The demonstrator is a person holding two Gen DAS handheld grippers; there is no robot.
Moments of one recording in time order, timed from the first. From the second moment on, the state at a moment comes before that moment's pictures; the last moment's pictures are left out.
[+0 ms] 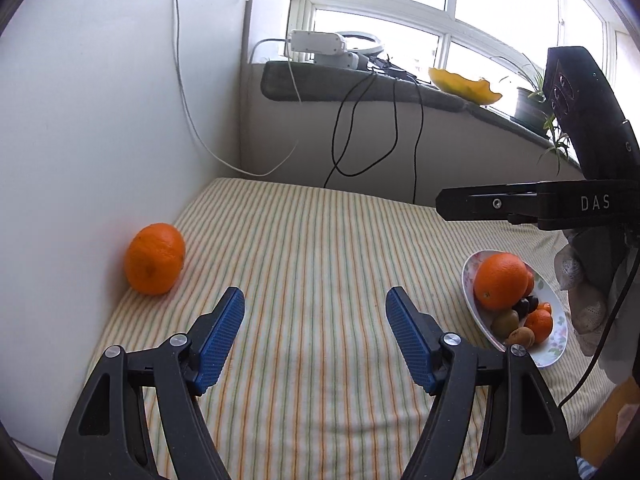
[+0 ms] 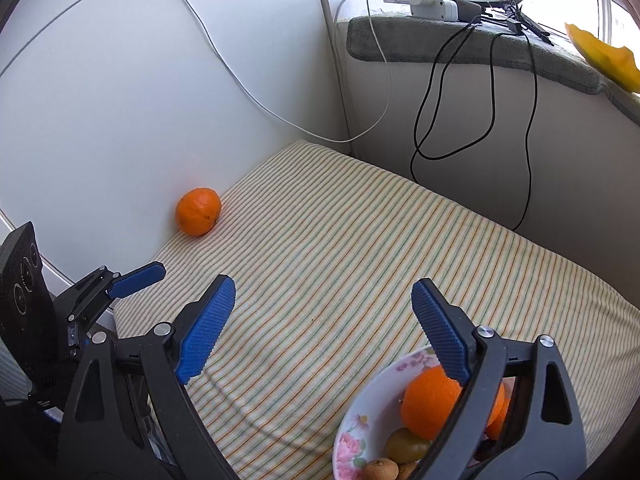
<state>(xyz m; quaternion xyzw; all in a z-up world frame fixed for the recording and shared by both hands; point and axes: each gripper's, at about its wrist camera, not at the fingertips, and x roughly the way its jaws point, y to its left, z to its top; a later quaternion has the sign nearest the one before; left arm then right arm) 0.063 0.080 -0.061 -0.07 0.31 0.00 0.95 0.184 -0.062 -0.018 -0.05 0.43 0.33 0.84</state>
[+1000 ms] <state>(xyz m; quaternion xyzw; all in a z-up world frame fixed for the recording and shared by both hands) 0.081 0.182 -0.103 -0.17 0.30 0.11 0.93 0.247 0.099 -0.074 0.01 0.50 0.46 0.74</state>
